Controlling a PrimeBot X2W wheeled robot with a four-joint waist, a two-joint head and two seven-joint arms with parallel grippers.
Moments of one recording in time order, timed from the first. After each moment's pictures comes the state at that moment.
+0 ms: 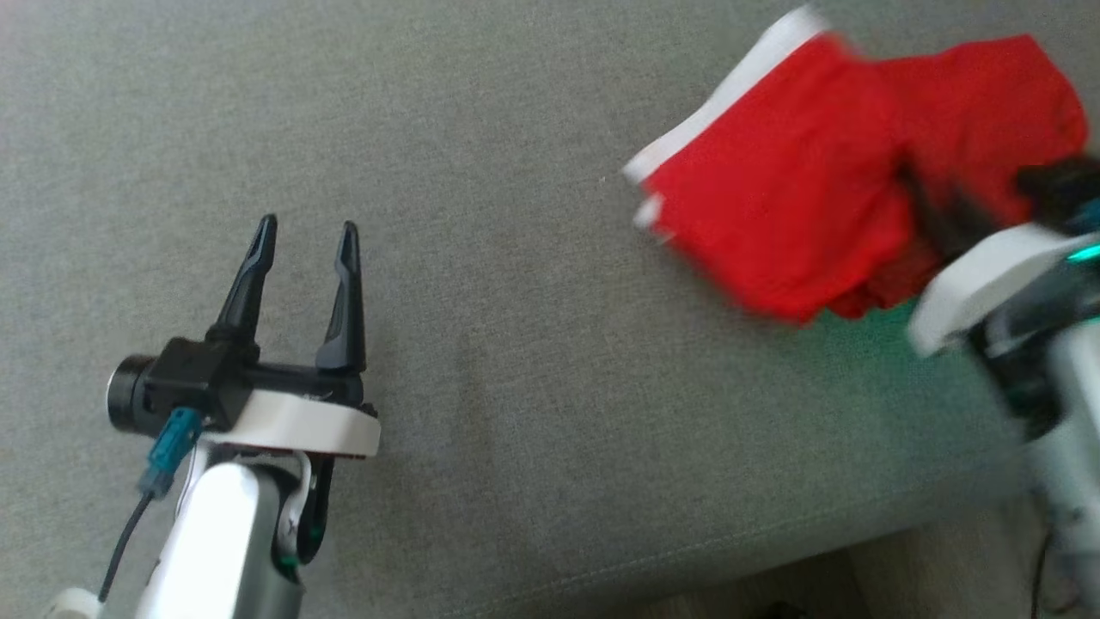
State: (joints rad) left arm -0.19 0.13 -0.23 0.06 -0.18 0.05 -0.26; right arm -0.42 -0.34 0.21 0.23 0.33 0.12 0.24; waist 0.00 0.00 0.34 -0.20
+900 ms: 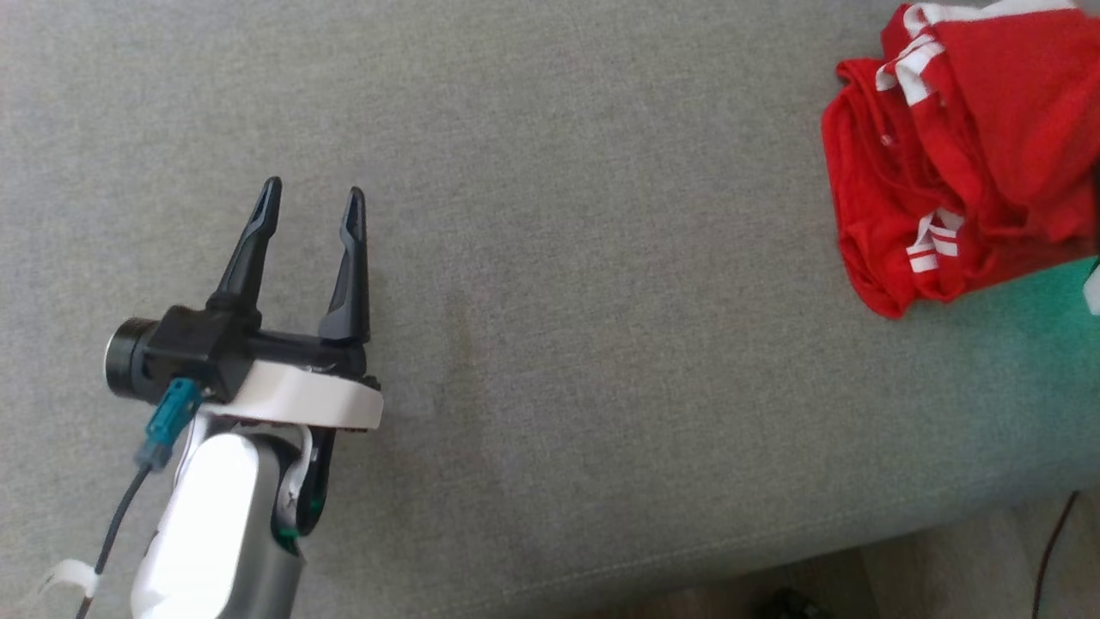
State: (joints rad) left arm -0.26 0.13 -0.25 0.07 -0.18 0.04 -0.26; right arm -0.51 -0.45 -0.08 0.51 0.33 0.12 0.27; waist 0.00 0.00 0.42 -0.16
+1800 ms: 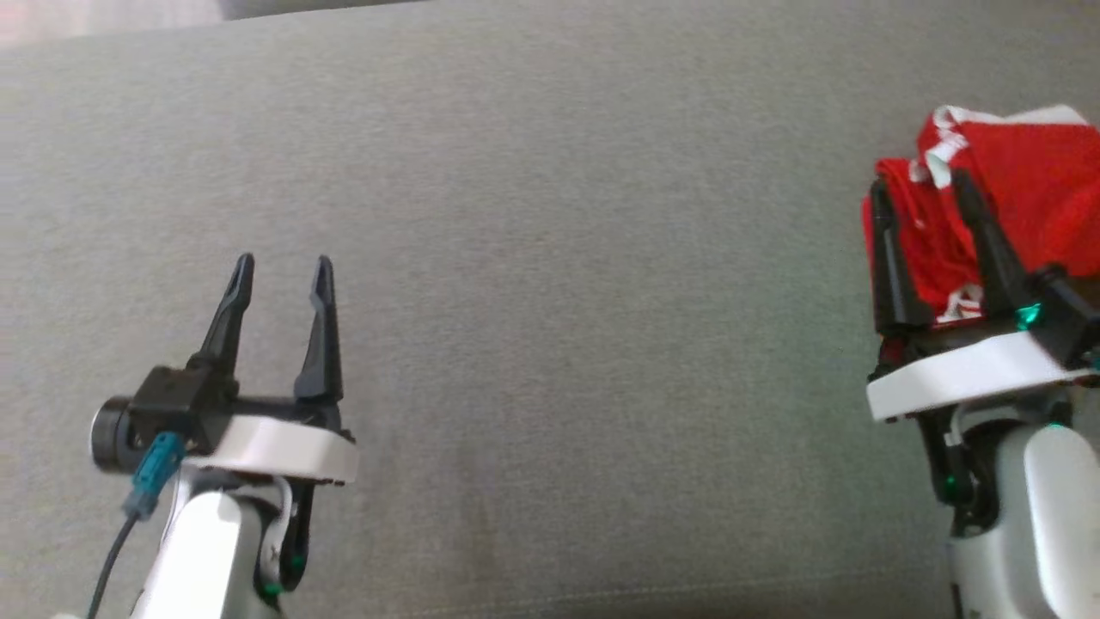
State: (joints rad) left arm -0.15 0.14 -0.21 0.09 -0.20 0.08 -0.26; right arm -0.19 -0.08 0.01 -0.07 0.15 0.12 0.06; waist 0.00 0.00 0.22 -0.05
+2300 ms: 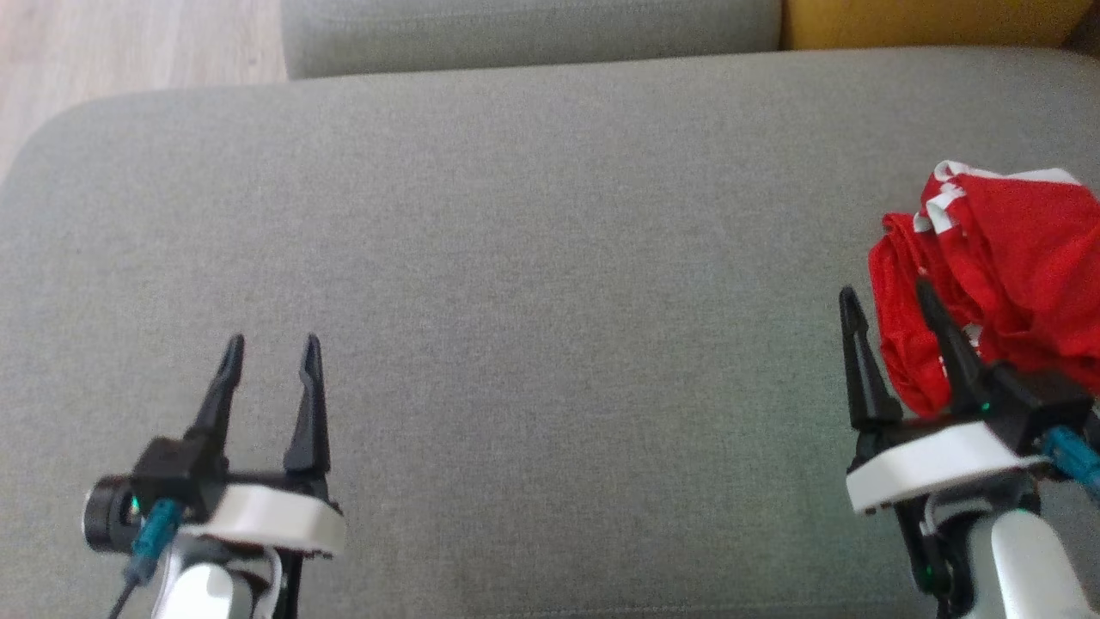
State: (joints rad) left arm -0.01 0.17 -0.19 0.07 -0.21 0.10 -0.25; right arm -0.04 -0.05 0.02 -0.04 0.11 0.12 0.02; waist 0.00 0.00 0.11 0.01
